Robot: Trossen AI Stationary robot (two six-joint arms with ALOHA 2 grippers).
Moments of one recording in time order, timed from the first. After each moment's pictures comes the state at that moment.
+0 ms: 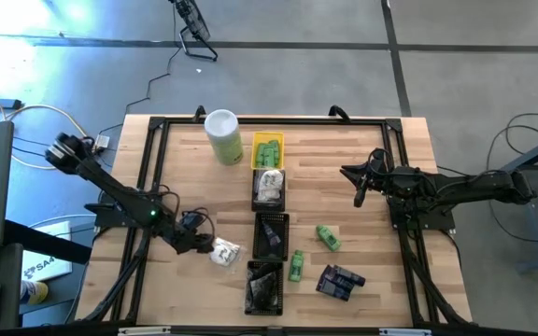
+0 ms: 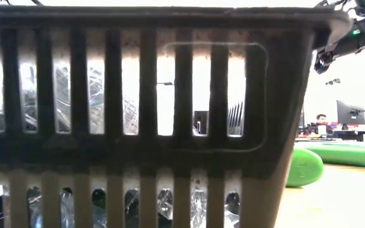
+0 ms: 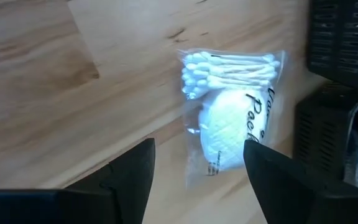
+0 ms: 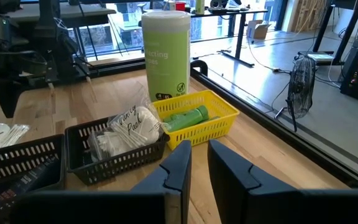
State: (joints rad) left arm -0.60 1.15 0.46 -0.21 -0.17 -1.84; right arm 0.00 0.47 0.26 0.00 0.47 0.13
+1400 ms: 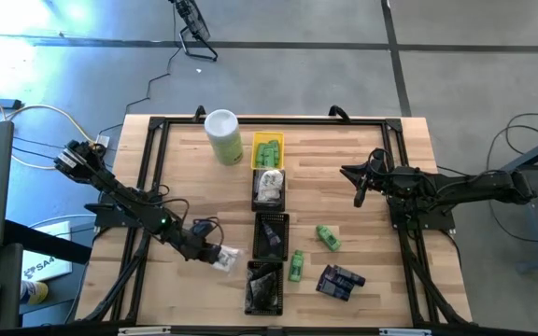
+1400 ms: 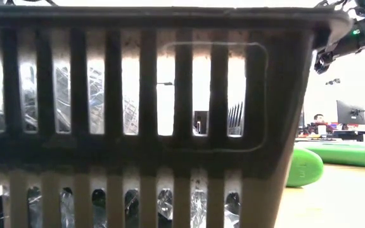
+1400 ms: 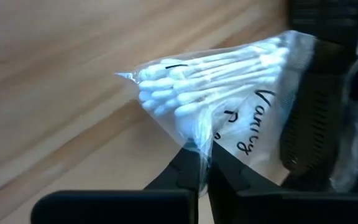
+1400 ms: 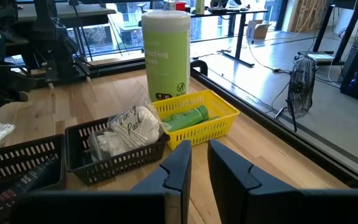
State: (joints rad) left arm -0.60 1.34 0.46 0.09 -0.11 -1.74; right arm 0.00 0.47 0.26 0.00 0.47 0.13
